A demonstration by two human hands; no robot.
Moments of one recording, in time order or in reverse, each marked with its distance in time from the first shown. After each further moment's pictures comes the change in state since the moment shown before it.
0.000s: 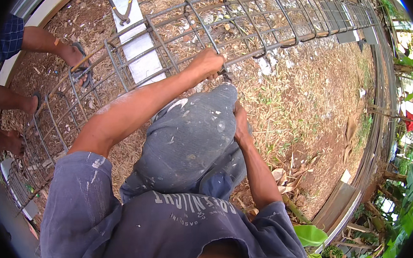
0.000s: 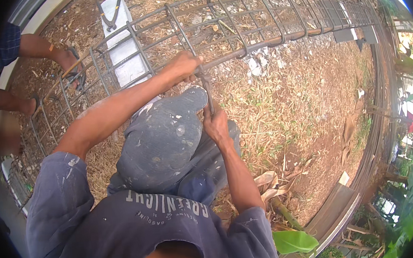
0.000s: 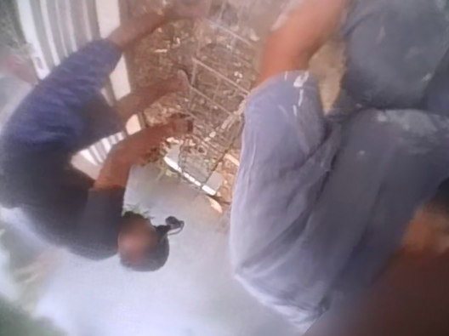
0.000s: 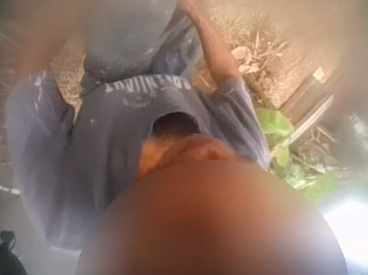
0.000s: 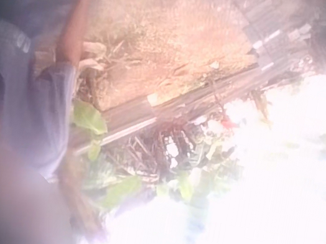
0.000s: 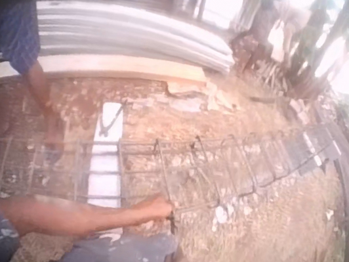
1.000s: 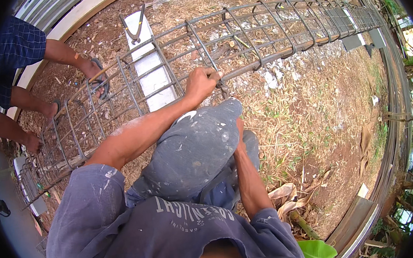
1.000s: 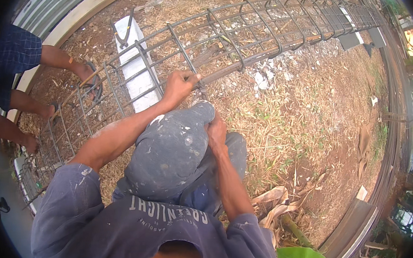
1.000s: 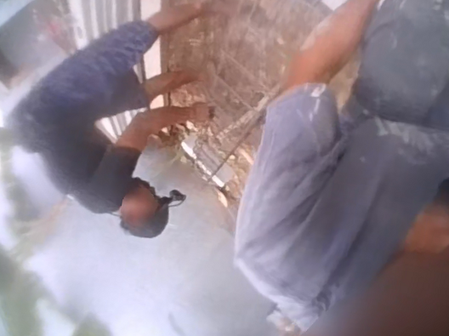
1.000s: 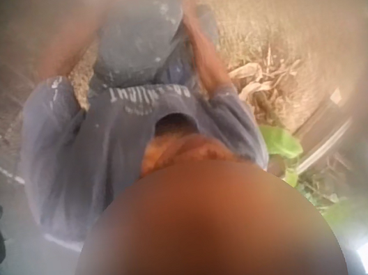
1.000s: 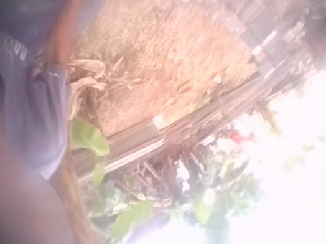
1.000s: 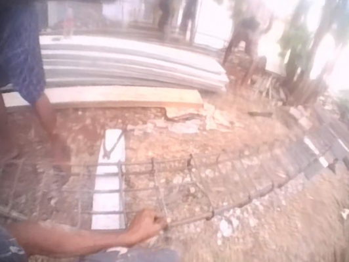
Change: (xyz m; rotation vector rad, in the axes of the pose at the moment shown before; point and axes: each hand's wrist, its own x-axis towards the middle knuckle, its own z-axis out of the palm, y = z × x) left_hand -0.029 -0.015 0.020 0.166 0.483 0.327; right_hand 0.002 0.011 0.012 0.002 0.056 -0.018
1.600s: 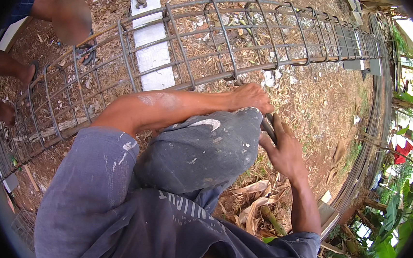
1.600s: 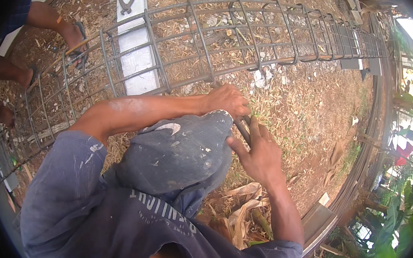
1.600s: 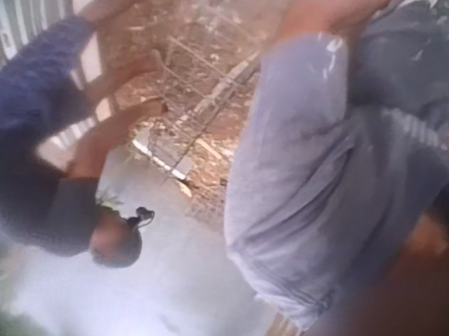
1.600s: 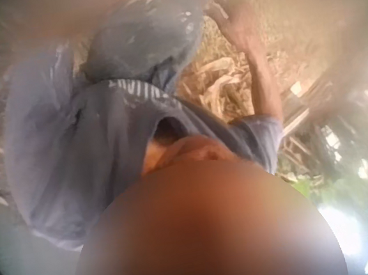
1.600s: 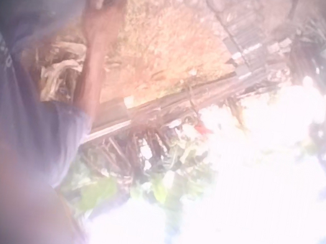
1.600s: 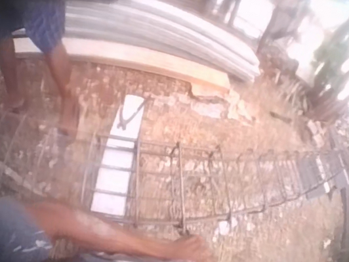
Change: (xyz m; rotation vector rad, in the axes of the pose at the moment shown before) left_hand 0.000 0.029 0.074 0.433 -0.480 1.068; right_hand -0.028 -0.158 -0.155 -0.708 -0.287 -0.021
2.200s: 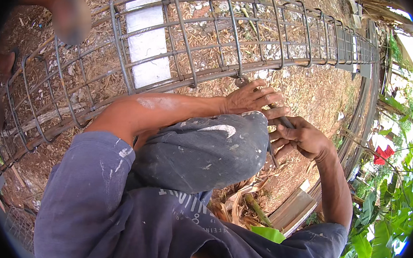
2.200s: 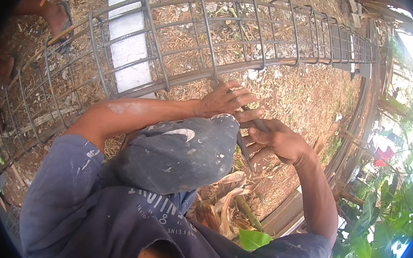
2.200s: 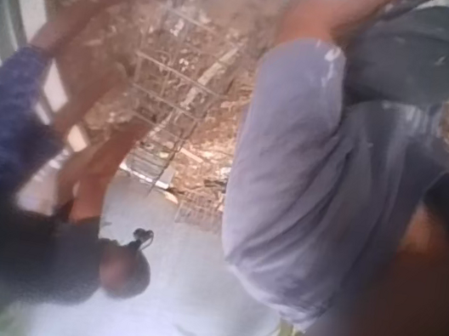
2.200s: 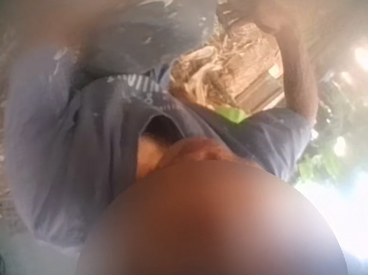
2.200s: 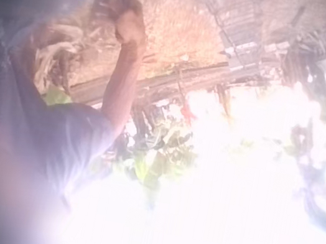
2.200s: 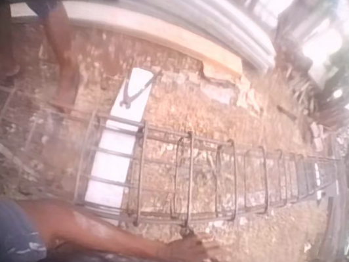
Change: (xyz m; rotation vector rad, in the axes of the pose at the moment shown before) left_hand -0.015 0.011 0.019 0.185 0.883 -0.045; right_hand 0.062 -0.025 -0.078 0.684 -0.780 0.537
